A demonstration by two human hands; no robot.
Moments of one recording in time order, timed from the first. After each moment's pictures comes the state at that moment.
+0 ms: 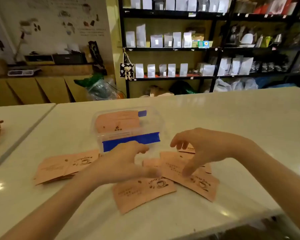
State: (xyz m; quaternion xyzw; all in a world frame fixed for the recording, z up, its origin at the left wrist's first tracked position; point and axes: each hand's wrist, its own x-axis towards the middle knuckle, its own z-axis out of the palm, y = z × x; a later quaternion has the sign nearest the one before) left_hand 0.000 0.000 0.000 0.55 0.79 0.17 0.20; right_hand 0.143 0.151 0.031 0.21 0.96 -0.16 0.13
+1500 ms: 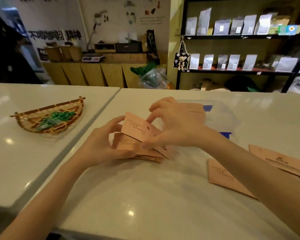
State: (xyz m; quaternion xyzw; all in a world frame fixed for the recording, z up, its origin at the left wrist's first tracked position) left_hand -0.114 -0.120 -0.024 0.40 0.85 0.35 0.03; right_hand -0.020 0.055 0.024 0.00 0.98 -0.16 -0.09
